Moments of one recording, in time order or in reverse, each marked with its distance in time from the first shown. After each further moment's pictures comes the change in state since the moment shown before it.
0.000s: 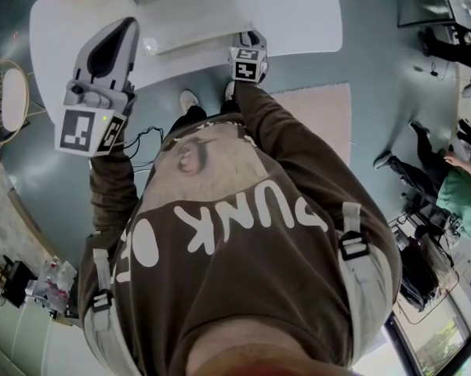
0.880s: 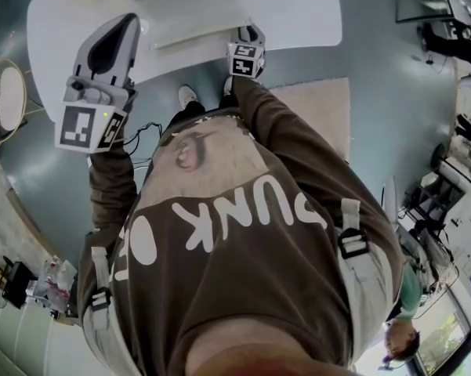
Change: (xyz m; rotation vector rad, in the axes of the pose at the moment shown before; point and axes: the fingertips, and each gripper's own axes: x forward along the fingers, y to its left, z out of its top) left arm -0.006 -0.004 -0.009 -0.004 0.002 -0.013; right arm 0.006 0.001 -0.014 0.000 -0.049 -0.039
